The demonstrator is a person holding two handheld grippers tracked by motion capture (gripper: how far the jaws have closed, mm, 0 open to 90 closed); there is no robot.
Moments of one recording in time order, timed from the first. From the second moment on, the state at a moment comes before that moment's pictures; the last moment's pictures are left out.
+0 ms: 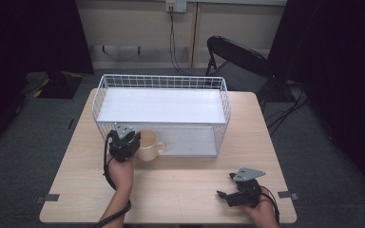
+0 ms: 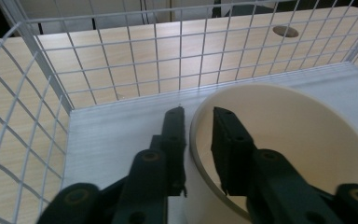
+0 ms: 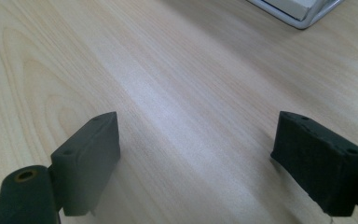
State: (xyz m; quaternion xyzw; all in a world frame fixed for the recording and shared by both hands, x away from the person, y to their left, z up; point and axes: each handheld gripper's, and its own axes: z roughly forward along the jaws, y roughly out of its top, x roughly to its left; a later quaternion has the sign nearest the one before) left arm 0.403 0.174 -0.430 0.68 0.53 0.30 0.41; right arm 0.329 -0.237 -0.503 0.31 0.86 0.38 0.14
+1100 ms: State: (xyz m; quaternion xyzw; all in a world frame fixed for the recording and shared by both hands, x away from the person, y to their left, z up) left arm 0.367 0.178 -0.416 0.71 0.48 0.25 0.45; right arm 0.329 -0.237 -0.503 0.31 0.86 0.38 0.14
